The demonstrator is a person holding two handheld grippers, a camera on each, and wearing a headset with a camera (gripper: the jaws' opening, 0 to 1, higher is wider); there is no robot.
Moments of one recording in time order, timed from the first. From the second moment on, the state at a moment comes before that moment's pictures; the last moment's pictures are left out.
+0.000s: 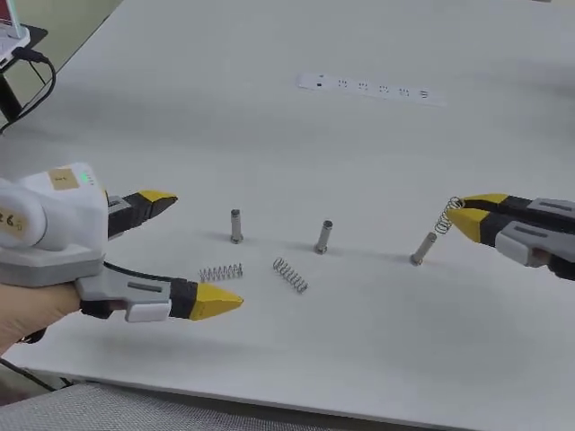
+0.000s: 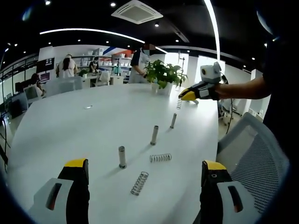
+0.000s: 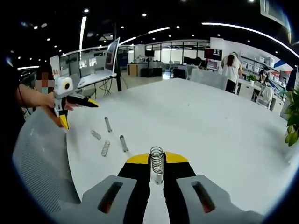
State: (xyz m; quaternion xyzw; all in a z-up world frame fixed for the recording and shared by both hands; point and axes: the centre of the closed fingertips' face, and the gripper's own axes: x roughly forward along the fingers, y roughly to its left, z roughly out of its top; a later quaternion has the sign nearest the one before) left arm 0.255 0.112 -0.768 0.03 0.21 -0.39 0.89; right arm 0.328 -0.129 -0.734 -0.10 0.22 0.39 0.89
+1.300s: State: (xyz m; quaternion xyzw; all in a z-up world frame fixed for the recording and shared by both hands) left arm 0.252 0.114 -0.772 0.03 0.22 -0.39 0.89; right arm 0.333 -0.129 -0.758 -0.09 0.24 0.39 0.88
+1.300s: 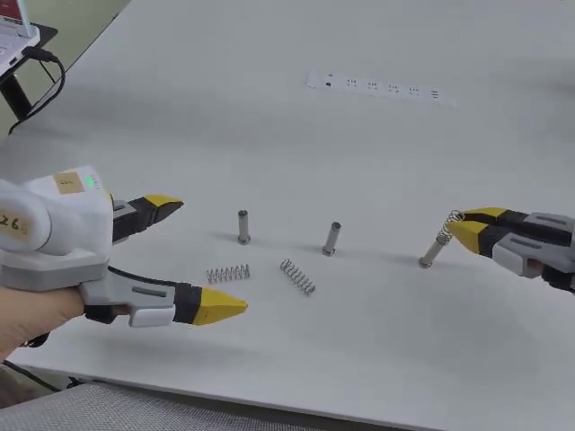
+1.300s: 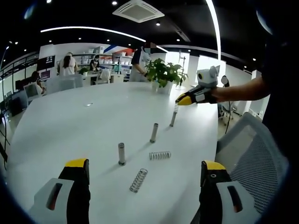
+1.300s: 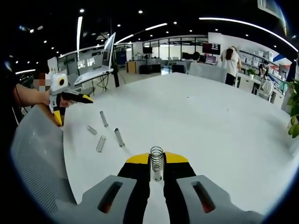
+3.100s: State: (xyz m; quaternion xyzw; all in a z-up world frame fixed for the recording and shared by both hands) left arm 0.250 0.114 -0.773 0.03 0.22 -0.39 0.89; right arm 0.327 -0.126 -0.804 -0.12 0.29 0.40 0.86
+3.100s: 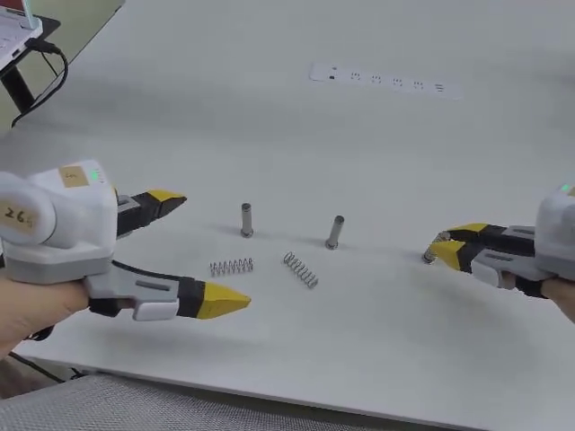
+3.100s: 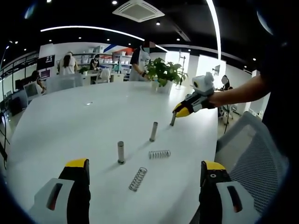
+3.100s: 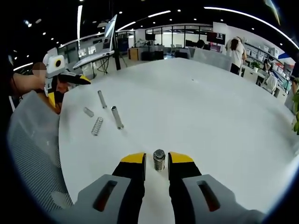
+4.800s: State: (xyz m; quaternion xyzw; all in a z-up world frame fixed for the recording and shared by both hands) left arm 0.253 0.121 -0.758 0.04 0.22 -0.39 0.89; right arm 0.294 -0.071 -0.742 -0.09 0.23 0.44 0.86
